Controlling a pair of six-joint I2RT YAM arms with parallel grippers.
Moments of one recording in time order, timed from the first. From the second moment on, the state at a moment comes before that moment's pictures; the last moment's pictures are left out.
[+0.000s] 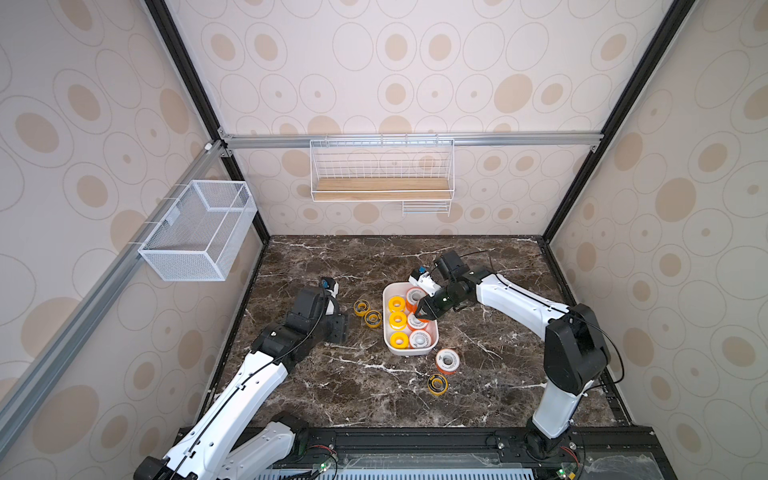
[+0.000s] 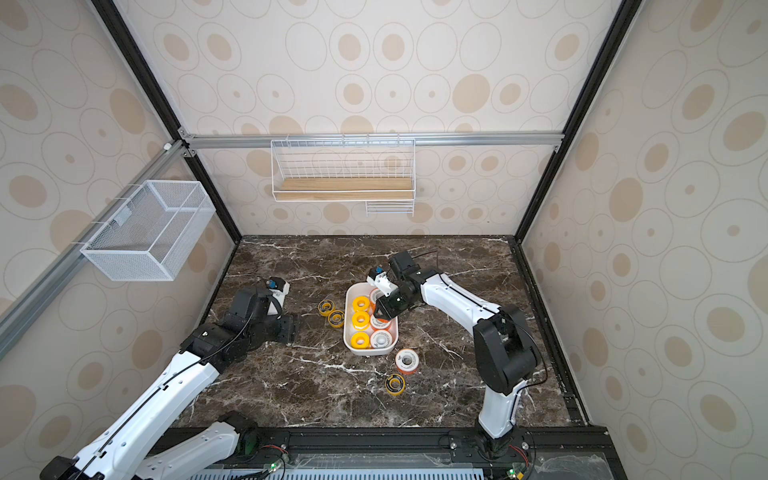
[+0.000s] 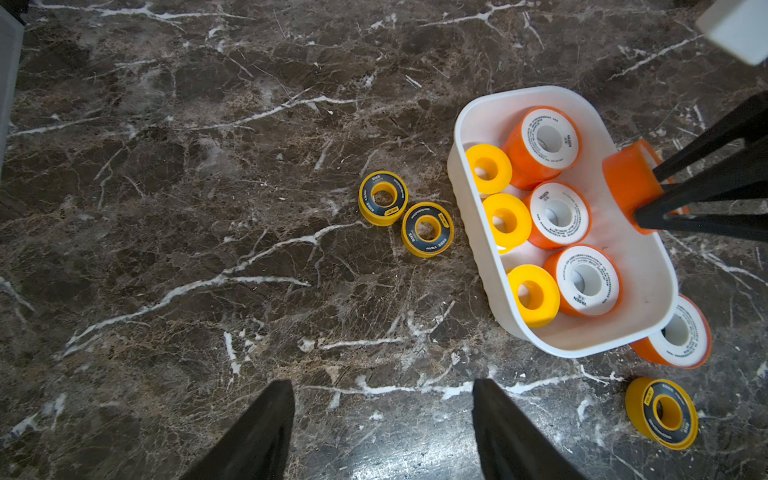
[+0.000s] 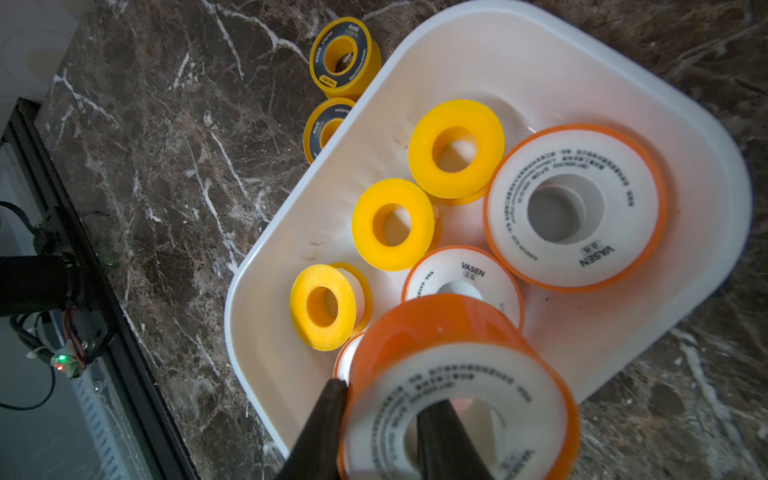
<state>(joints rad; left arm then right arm) -0.40 0.95 0.91 -0.79 -0.09 -0.21 0.66 1.81 1.41 -0.73 -0.40 -0.10</state>
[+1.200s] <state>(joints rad) -0.39 0.95 0.91 -0.79 -0.08 -0.21 0.76 2.00 1.56 -0.84 -0.18 -0.13</state>
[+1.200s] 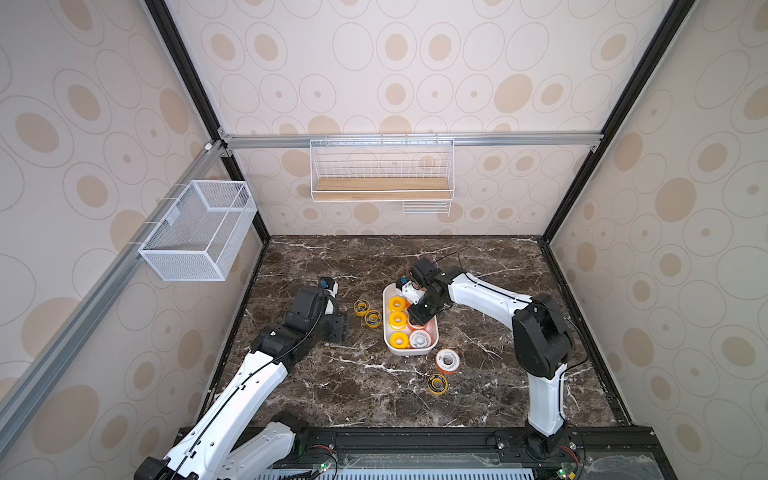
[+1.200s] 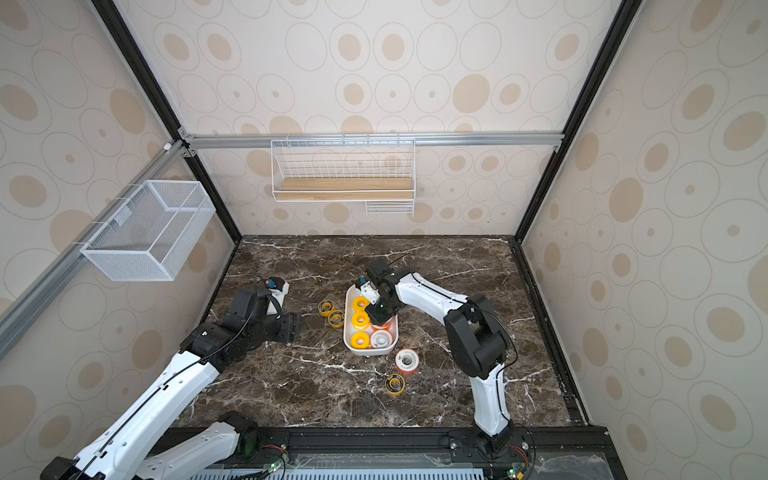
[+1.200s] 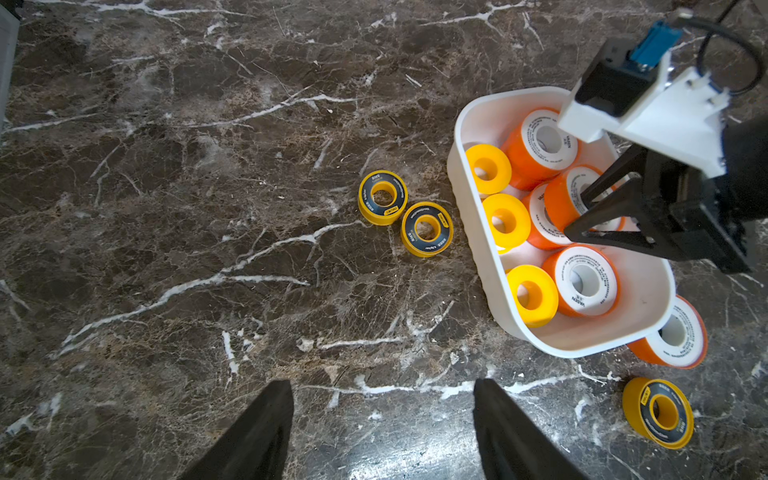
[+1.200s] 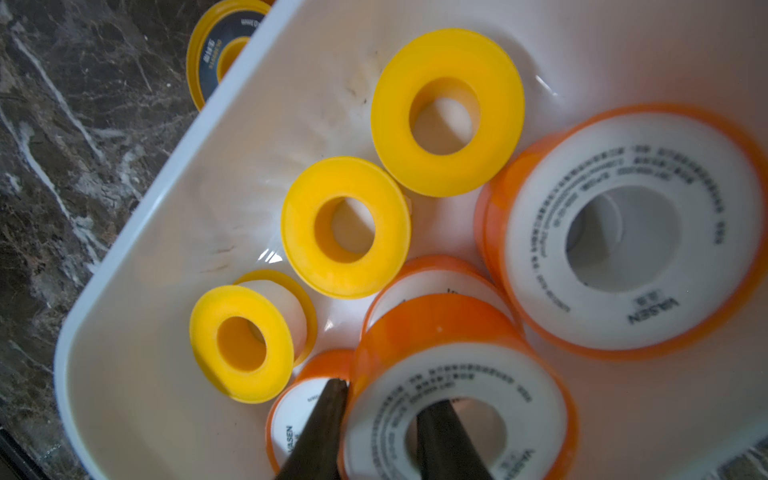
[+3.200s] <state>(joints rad) -0.72 1.06 0.71 -0.55 0.14 -0.44 0.47 1.42 0.79 -0.56 -0.28 0.08</state>
